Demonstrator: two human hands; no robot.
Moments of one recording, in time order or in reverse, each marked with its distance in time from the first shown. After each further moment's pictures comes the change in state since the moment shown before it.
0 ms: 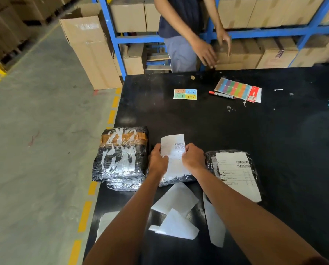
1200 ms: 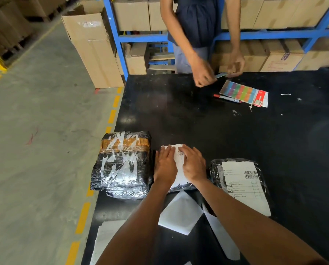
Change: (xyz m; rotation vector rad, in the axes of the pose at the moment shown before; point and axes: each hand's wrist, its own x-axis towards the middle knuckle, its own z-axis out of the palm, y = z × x) left_hand 0.022 -0.020 0.023 0.740 0.010 0.382; right_hand 0.026 0.020 0.036 -0.096 0.021 -0.311
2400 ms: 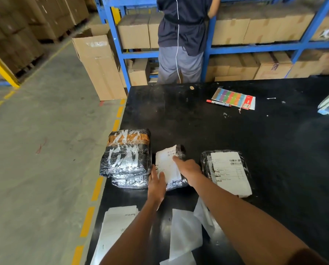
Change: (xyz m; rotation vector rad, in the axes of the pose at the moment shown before) left_hand -0.107 -0.007 -0.011 -0.768 -0.102 -0.498; right_hand -0.065 -0.033 -0.041 0.398 -0.239 0.606
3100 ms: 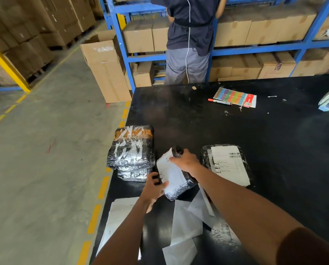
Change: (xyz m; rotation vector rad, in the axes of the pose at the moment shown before) left_hand -0.027 -0.025 -0.035 -0.313 -0.176 -0.127; right_hand -0.023 -0.005 -0.007 -0.268 -0.052 -0.188
